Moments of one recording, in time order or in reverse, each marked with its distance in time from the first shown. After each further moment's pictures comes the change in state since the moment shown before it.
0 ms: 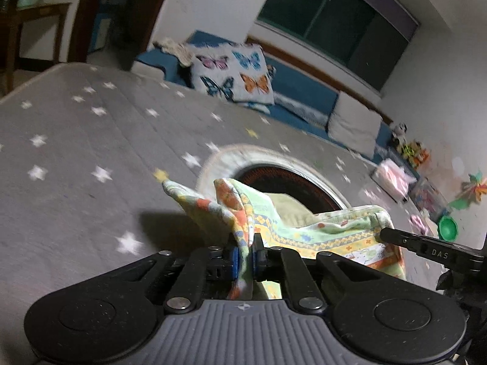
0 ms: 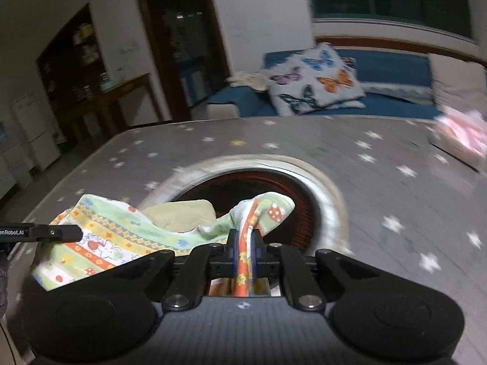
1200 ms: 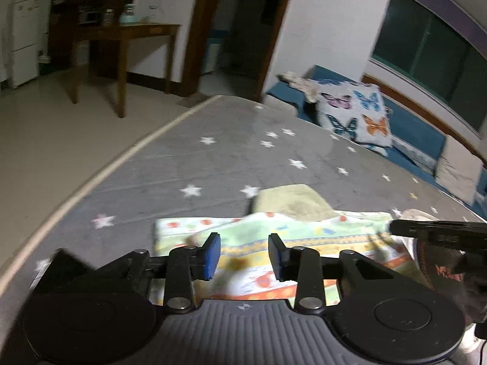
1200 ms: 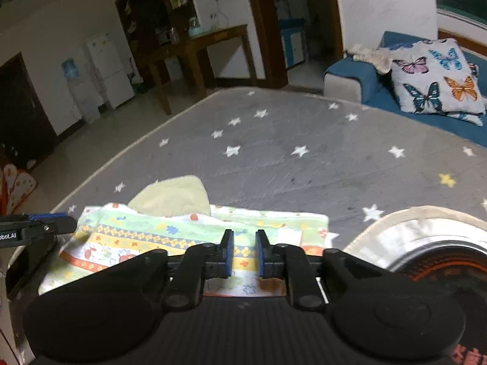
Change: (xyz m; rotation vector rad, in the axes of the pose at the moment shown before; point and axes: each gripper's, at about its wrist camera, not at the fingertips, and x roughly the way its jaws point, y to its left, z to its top) left arm -0.040 0.162 0.039 -0.097 -0.097 0.380; right arm 0.200 0.190 0.064 -0.223 0.177 0.274
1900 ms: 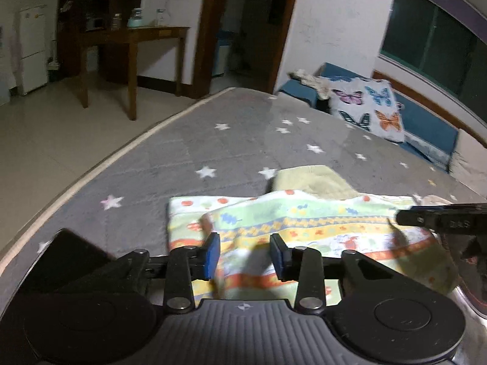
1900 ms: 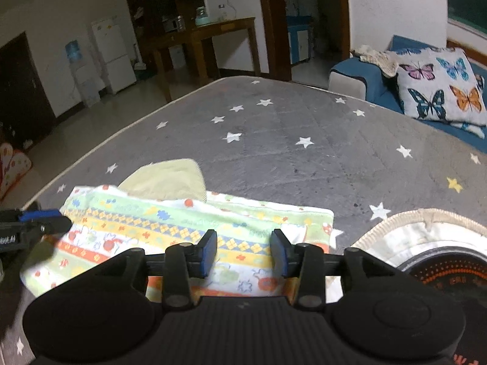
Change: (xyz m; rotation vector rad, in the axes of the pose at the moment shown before) left arm -0.002 0.016 -0.031 -0.001 -0.019 0.088; right arm 0.010 0.007 -0.009 -0.075 0.023 -0.018
